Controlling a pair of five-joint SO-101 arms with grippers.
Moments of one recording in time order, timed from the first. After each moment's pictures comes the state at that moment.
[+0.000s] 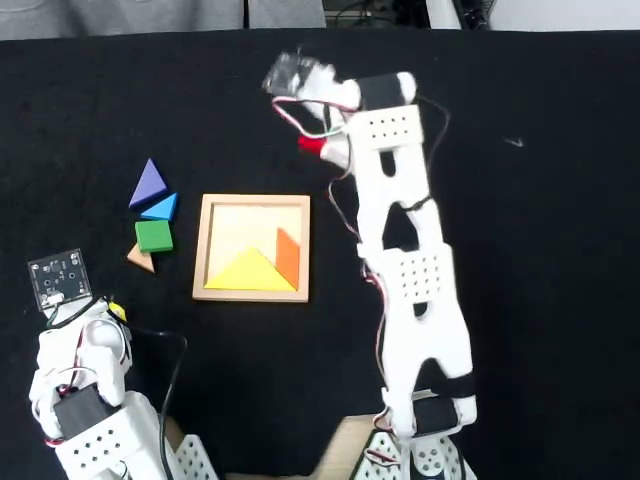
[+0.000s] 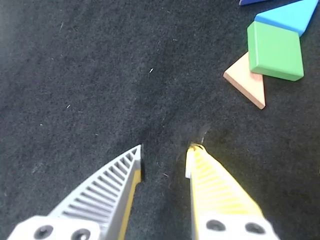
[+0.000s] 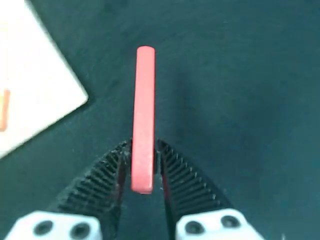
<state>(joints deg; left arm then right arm) -35.4 -104.0 96.0 63.2 -14.3 -11.3 54.6 -77.1 99.1 44.3</state>
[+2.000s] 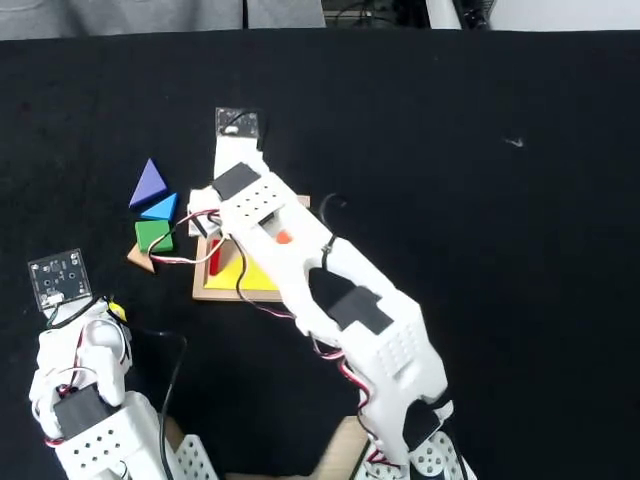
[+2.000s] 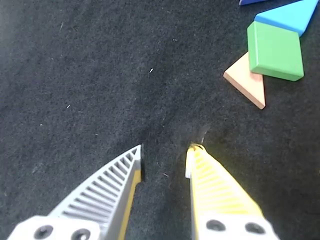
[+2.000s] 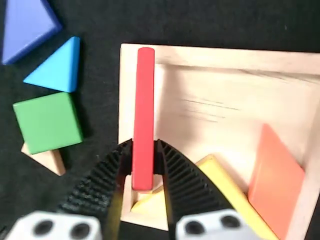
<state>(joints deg) -35.4 -104.0 96.0 63.2 -14.3 -40.4 32.0 -15.3 66.2 -38.8</state>
